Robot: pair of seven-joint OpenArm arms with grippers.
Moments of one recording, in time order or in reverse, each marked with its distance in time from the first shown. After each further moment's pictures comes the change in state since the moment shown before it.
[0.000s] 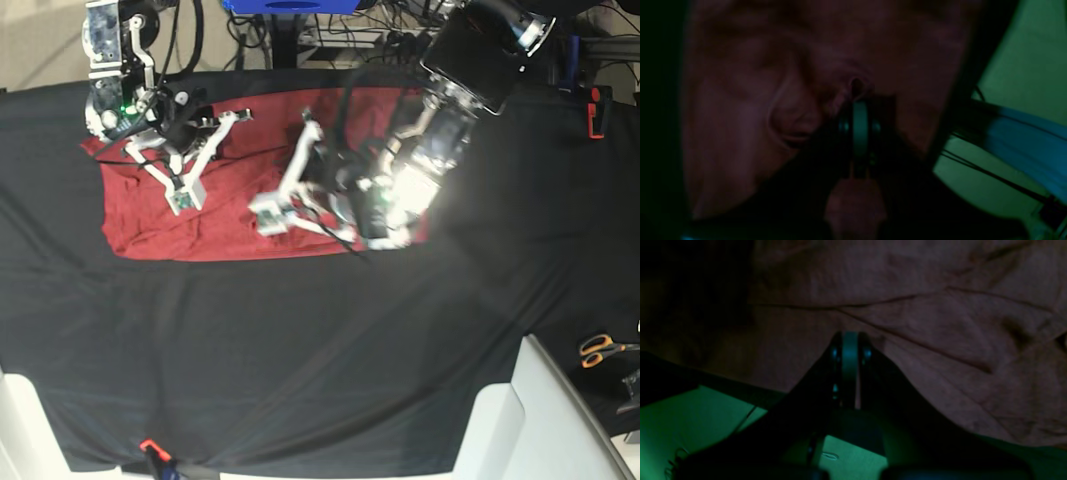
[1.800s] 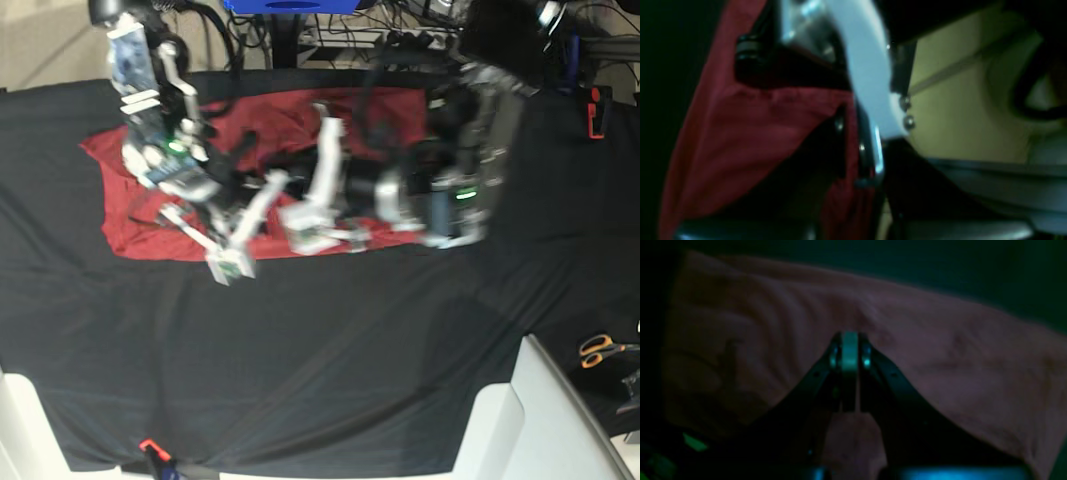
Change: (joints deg) left arm 5.9 -5.7 -18.9 8.9 -21.7 -3.0 -5.7; right arm 8.2 -1.3 -13.6 3.5 -1.7 -7.2 3.8
